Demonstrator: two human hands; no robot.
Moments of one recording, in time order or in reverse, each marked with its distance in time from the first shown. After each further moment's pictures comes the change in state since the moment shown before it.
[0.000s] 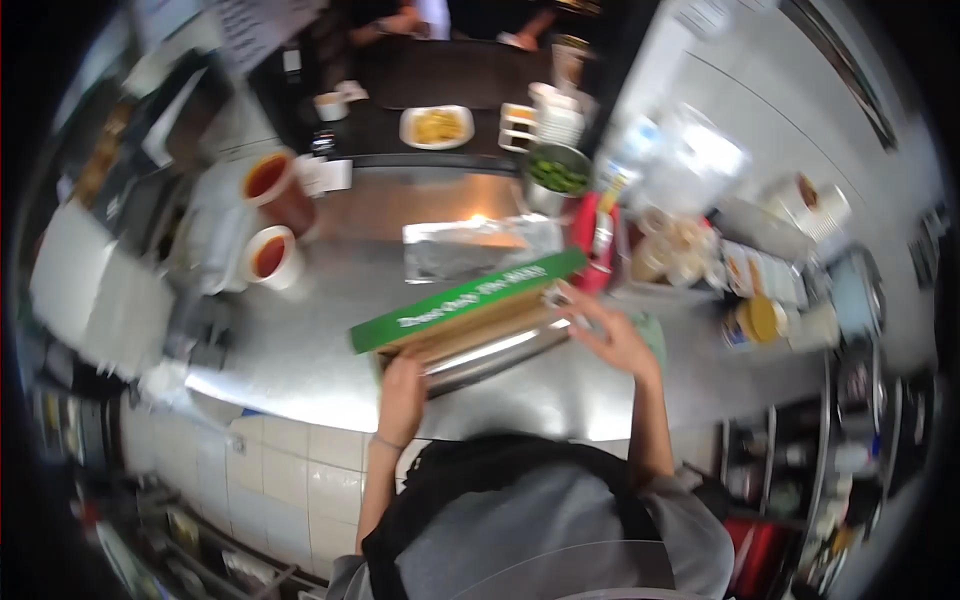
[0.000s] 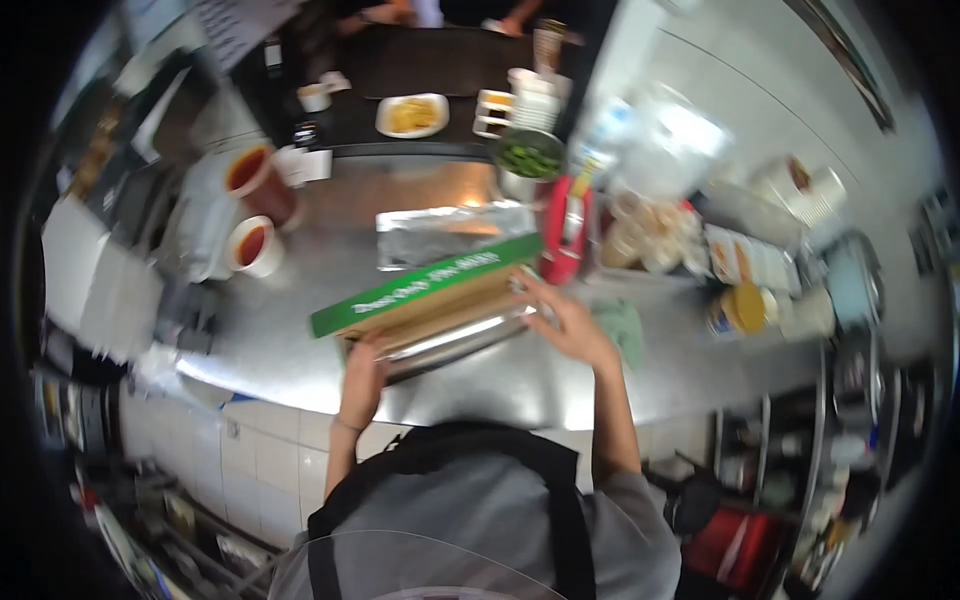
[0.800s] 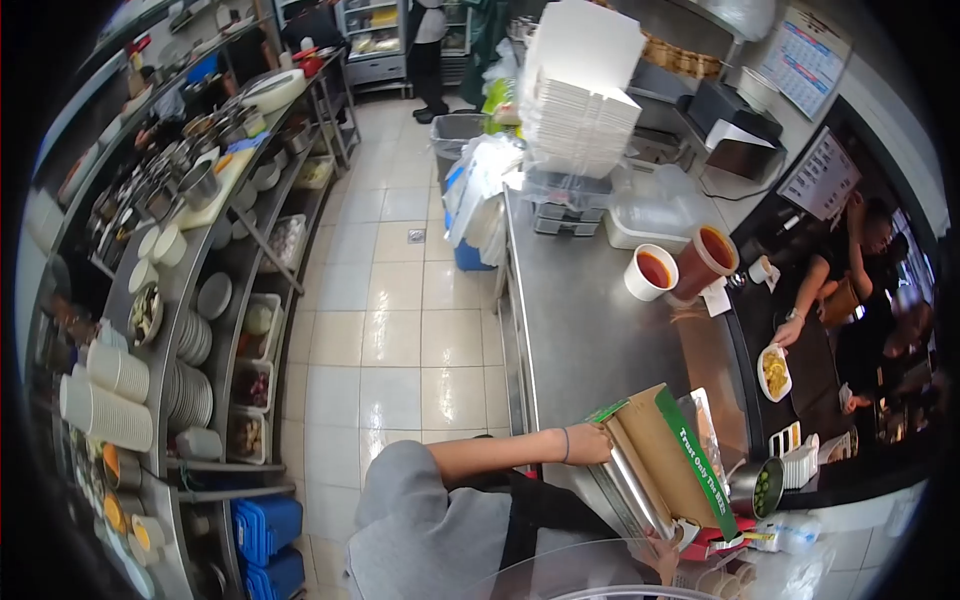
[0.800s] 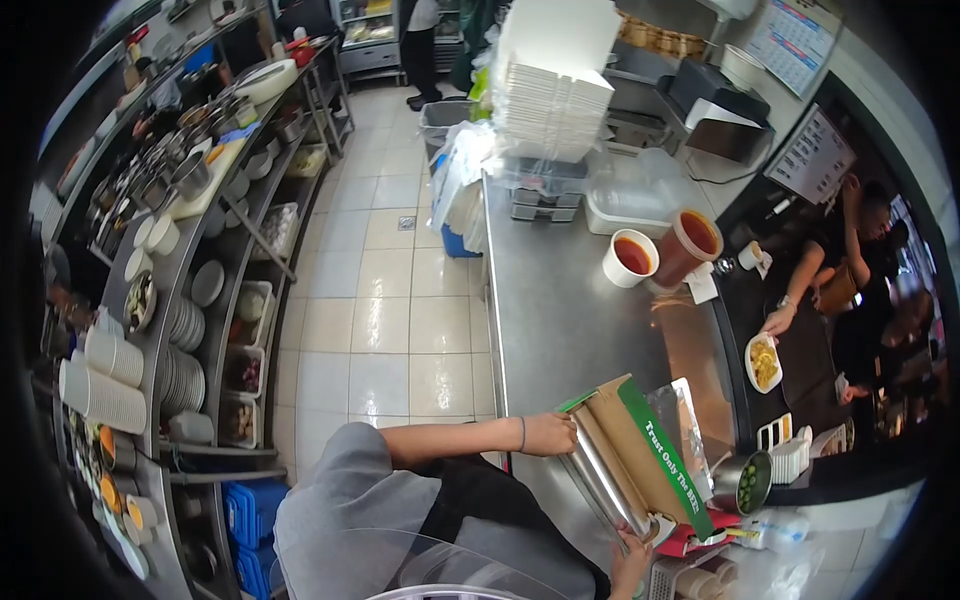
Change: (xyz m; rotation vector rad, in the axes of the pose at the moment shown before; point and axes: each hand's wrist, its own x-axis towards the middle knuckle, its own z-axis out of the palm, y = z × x) left_hand -0.043 -0.009 0.019 0.402 -0.103 -0.087; right_hand 0.013 0.132 0.020 -0.428 -0.539 -0.212
